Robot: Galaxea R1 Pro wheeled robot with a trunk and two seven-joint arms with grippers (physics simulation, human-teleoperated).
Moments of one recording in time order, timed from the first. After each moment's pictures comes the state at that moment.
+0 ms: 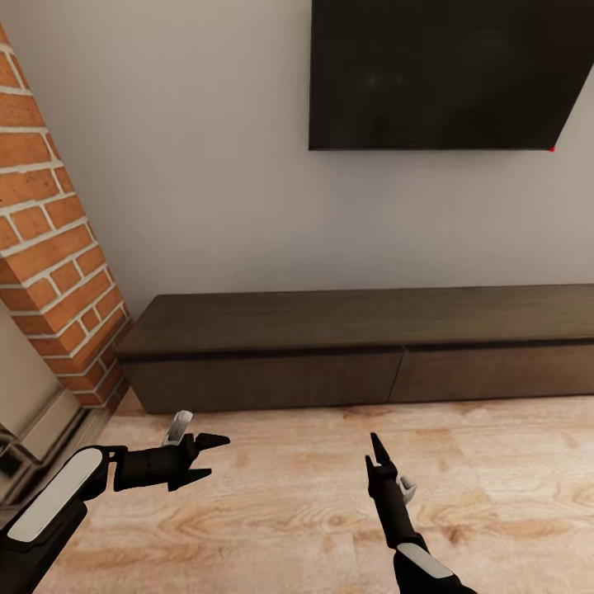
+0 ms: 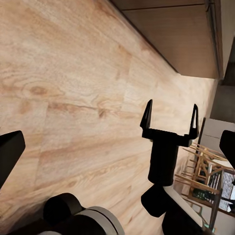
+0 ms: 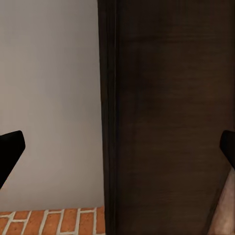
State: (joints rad) left arm -0.40 0.39 -0.22 -1.28 1.68 1.00 0.20; right arm -0.51 0.00 0.62 -0.31 -2.09 -0.13 0.96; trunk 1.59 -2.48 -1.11
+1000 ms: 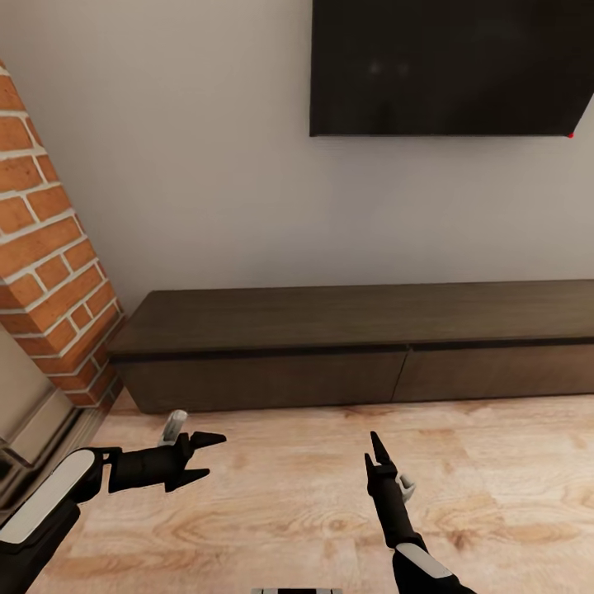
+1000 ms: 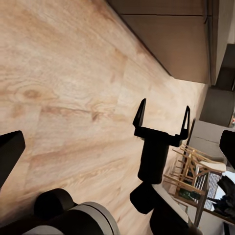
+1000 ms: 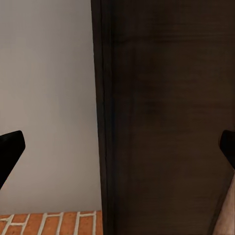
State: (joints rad) left arm -0.39 0.42 -0.22 -1.28 1.75 1.00 0.20; right arm -0.51 0.00 0.62 -0.31 -2.09 -0.13 1.00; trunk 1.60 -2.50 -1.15
